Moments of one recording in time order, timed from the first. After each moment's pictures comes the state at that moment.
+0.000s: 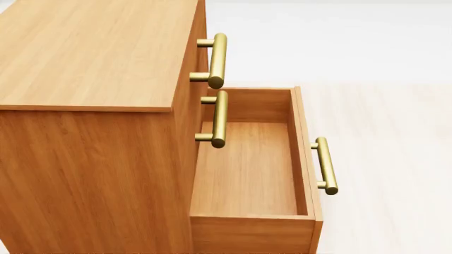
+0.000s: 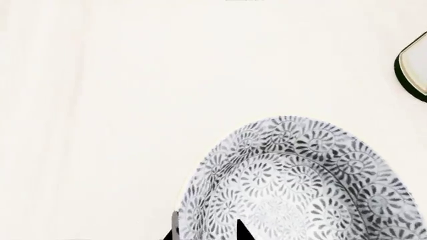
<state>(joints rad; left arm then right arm) 0.24 -0.30 -0.44 0.53 -0.57 0.15 -0.07 0.42 0.88 -0.05 0.27 0.59 0.99 -0.15</state>
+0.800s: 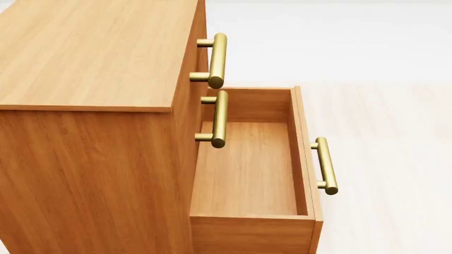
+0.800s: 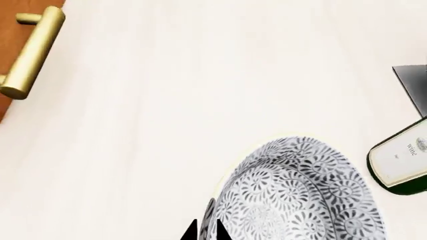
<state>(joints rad) 0.24 -0.31 -0.44 0.53 -0.57 0.16 -0.07 0.58 0.98 -0.09 0.10 0.68 1.11 -0.17</state>
